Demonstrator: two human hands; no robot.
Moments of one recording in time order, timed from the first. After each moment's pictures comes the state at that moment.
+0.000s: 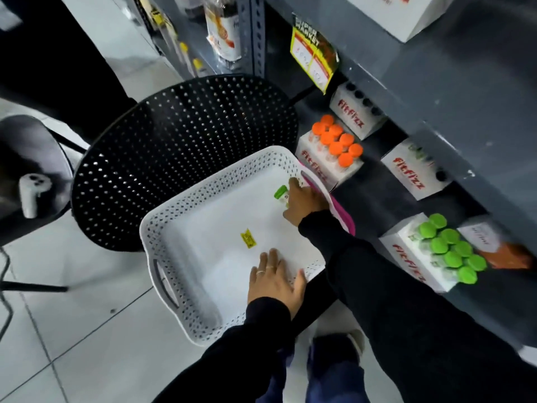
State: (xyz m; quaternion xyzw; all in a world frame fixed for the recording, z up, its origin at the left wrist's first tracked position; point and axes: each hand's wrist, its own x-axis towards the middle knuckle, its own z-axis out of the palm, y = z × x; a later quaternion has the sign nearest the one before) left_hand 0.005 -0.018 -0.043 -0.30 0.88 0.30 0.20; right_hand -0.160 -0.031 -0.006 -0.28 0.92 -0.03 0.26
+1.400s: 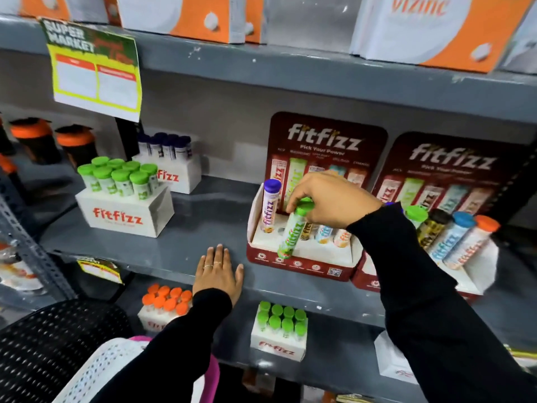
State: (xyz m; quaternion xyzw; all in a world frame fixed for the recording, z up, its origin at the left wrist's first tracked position) left_hand -0.226 0.067 0.124 0.04 0.99 0.12 -0.05; right_hand -0.180 0.250 0.369 -0.17 0.98 -0.06 -0.03
